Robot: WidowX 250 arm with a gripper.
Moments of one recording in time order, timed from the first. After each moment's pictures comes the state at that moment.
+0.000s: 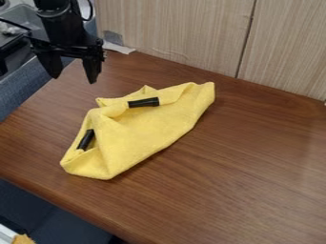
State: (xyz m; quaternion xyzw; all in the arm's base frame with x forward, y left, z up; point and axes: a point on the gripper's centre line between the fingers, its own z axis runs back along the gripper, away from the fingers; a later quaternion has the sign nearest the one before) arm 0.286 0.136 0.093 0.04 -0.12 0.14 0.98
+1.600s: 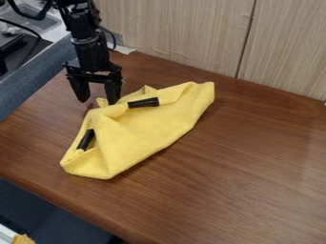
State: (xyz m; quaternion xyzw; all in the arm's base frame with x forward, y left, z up) arm 0.328 0.139 0.008 -0.04 0.01 0.07 1.00
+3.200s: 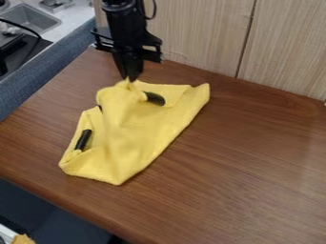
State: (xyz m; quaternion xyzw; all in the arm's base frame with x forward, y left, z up) arm 0.317 0.043 0.094 -0.02 -0.09 -0.01 1.00
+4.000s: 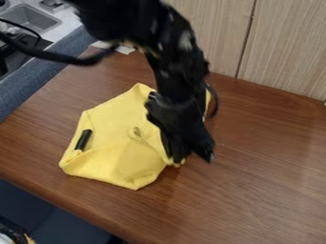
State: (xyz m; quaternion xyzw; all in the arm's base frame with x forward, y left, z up) arm 0.257 -0.060 0.033 -0.01 -0.10 -0.16 0.98
